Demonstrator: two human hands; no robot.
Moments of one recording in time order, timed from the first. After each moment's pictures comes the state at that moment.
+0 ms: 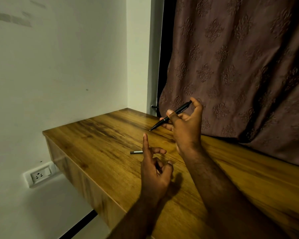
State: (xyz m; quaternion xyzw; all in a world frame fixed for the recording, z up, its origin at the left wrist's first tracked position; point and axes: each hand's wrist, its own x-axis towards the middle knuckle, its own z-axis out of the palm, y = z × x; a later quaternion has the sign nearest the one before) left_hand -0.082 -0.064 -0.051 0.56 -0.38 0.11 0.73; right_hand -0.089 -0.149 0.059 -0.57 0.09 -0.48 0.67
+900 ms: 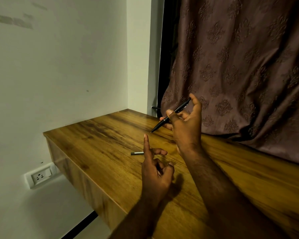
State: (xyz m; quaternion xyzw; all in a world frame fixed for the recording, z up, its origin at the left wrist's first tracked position) left_hand -0.084 -0.063 -0.050 0.57 -0.38 0.10 0.72; right_hand -0.095 -0.142 0.067 -0.59 0.07 -0.48 0.64
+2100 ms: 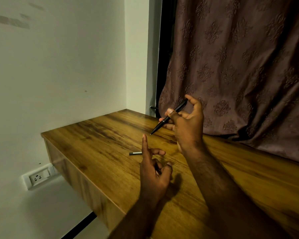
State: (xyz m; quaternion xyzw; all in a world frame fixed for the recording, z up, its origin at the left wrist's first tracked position) left_hand -0.084 -0.063 -0.051 0.57 -0.38 0.10 0.72; right_hand -0.099 -0.146 0.072 -0.56 0.05 -0.47 0.68
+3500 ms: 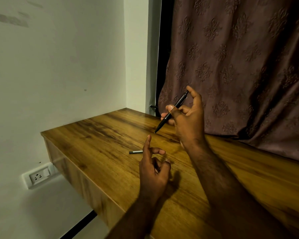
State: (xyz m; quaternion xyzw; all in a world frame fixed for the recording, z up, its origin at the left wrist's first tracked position) left_hand -0.085 -0.062 -0.048 0.58 -0.36 0.07 0.73; right_hand -0.100 -0.153 0.075 -0.63 0.05 -0.49 0.60
